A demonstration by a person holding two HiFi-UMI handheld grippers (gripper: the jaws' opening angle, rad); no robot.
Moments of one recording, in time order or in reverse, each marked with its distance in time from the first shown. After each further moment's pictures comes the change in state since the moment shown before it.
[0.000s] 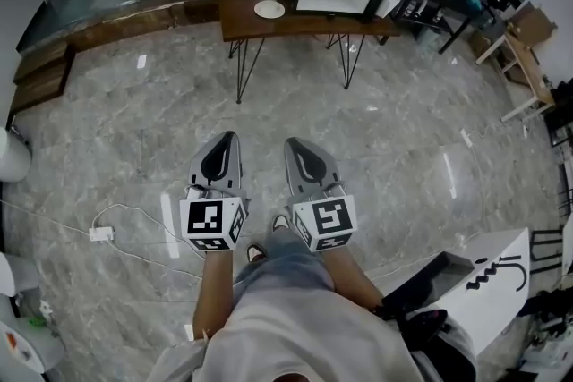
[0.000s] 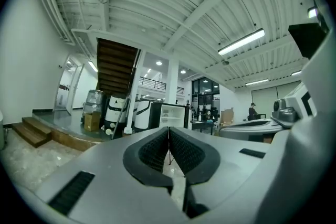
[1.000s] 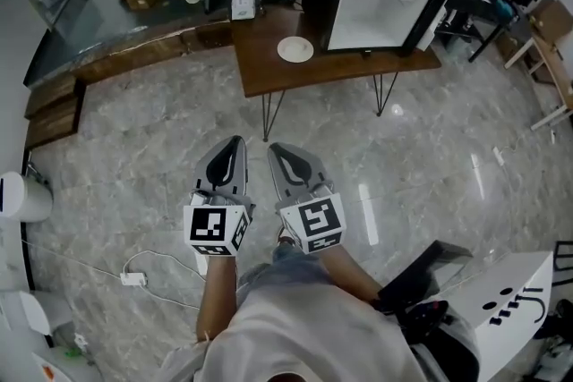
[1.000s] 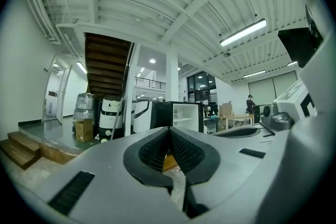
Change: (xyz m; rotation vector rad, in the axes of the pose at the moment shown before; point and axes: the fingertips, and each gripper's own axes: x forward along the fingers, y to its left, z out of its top) left arm 0.454 0.220 0.032 0.099 0.012 -0.053; right arm 0.486 -0.167 0.030 0.057 -0.012 0.116
